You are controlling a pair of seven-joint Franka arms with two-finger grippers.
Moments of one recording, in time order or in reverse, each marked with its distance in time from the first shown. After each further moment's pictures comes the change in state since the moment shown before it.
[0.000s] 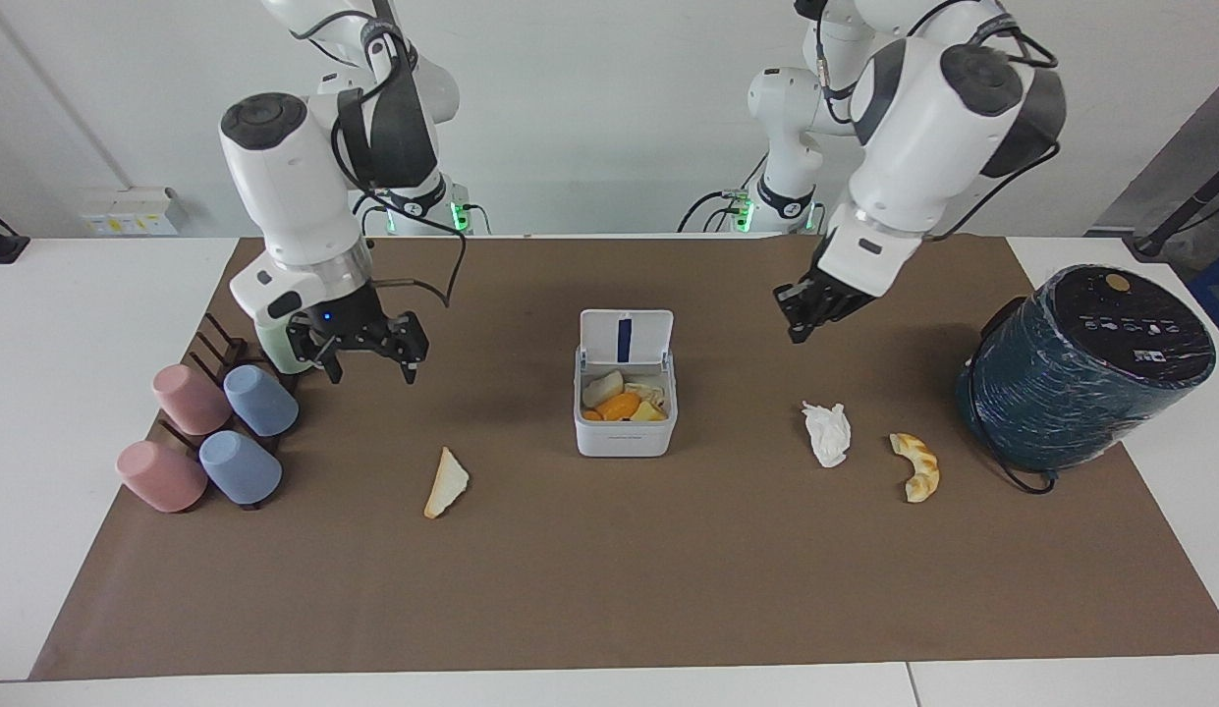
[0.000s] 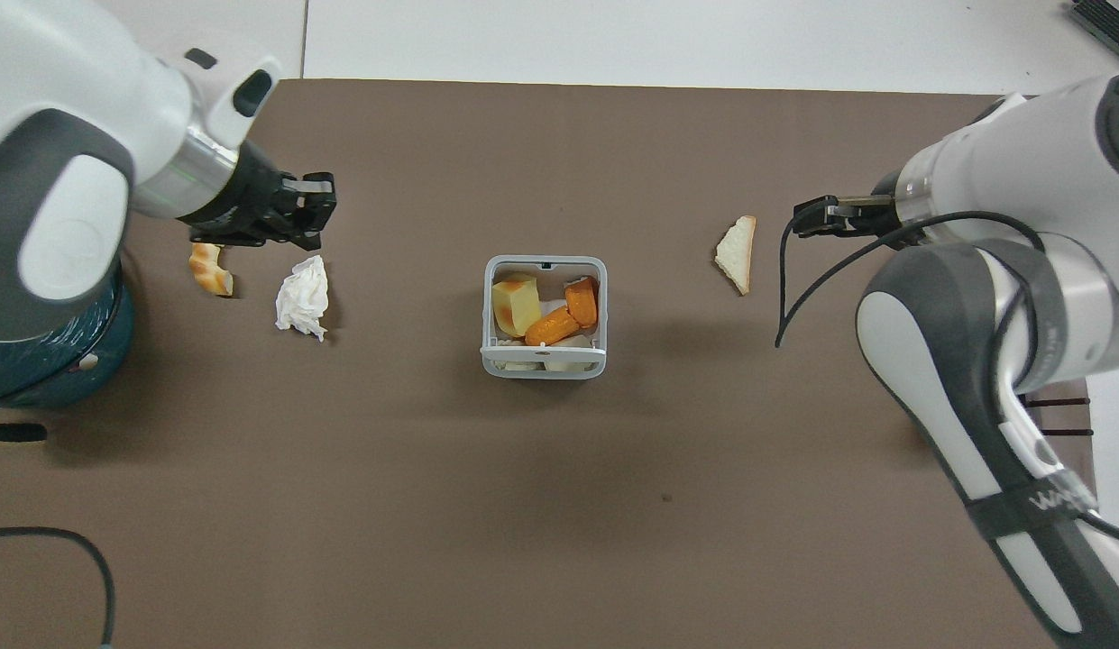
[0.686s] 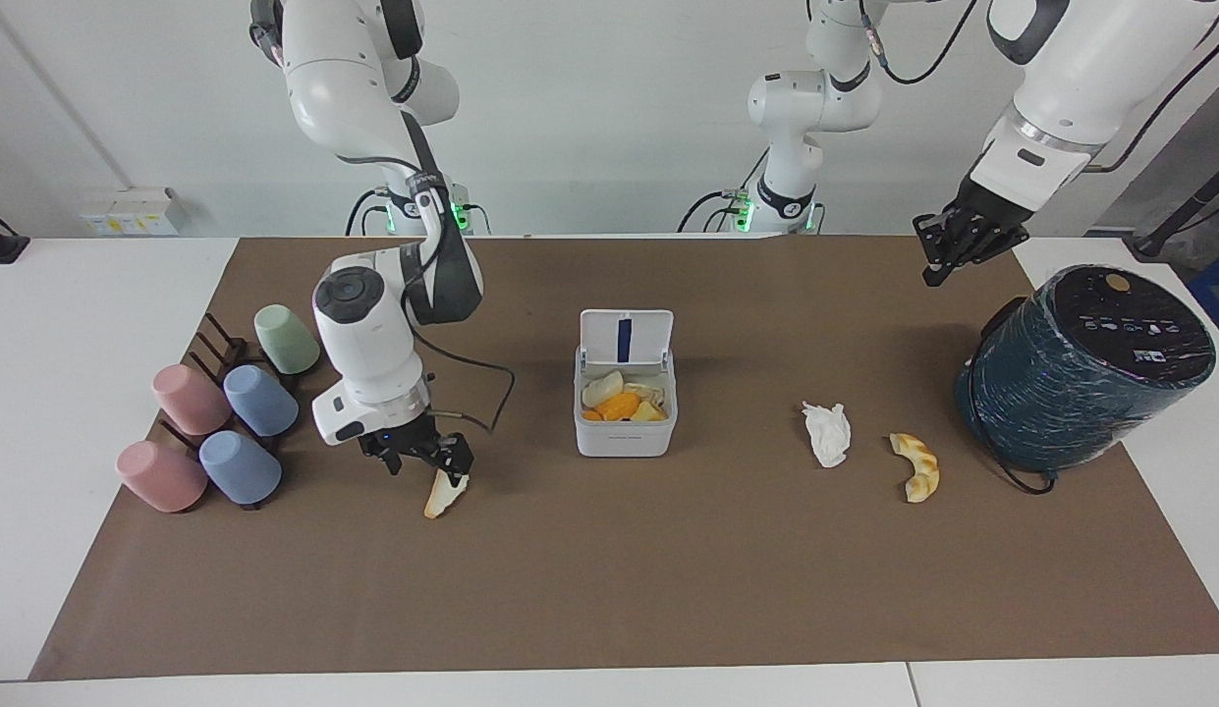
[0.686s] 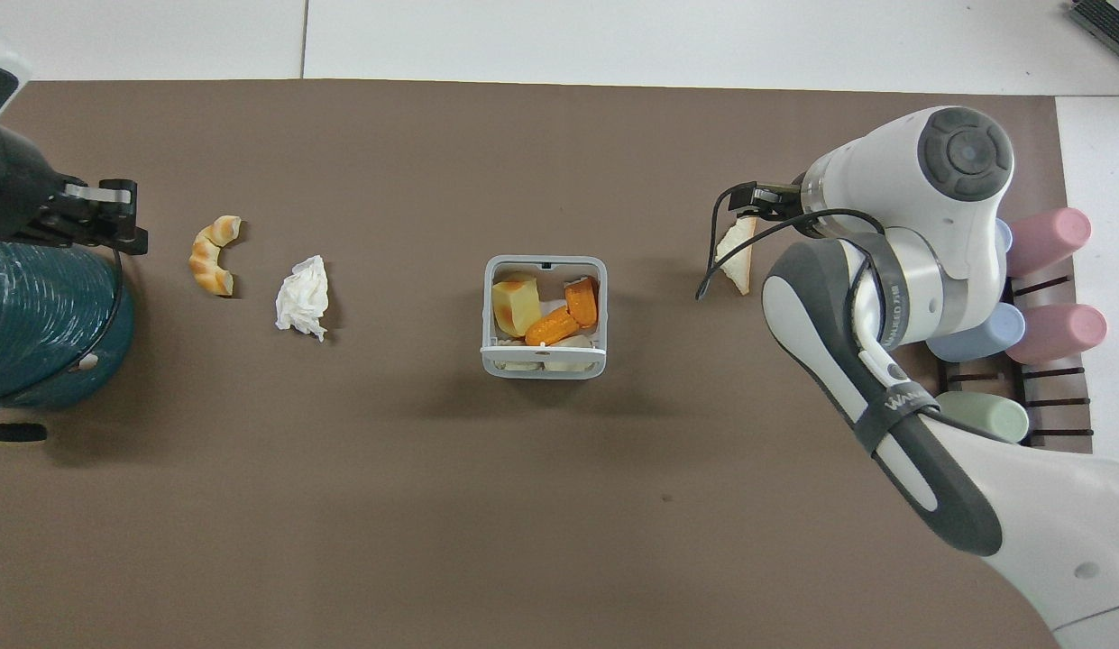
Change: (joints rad) left arm 0.146 -0.113 -0.005 -0.017 0.079 -0.123 0.299; right arm 0.027 0.283 0.000 0.005 -0.005 0.280 0.260
